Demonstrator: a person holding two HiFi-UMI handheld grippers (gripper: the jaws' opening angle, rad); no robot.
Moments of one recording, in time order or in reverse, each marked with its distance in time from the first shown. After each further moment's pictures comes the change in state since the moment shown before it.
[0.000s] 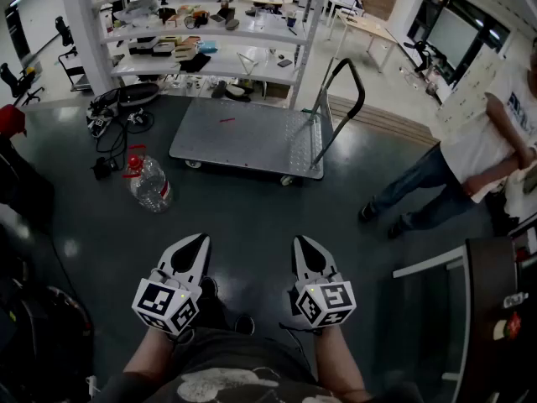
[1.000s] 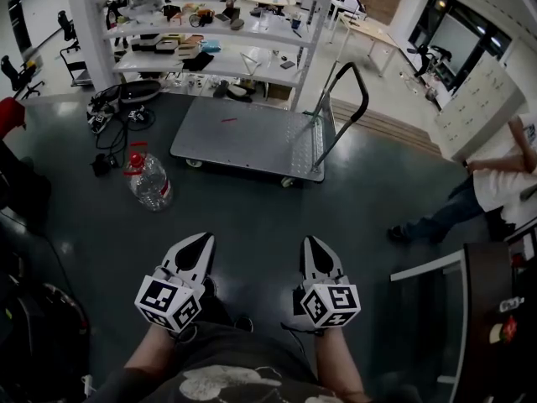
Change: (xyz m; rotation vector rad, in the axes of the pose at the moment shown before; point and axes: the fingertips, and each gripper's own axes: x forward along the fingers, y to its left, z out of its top) left arm -0.003 0.014 -0.001 -0.045 -0.018 -0.029; right arm 0.001 -0.004 0.007 0.029 -0.024 -0.087
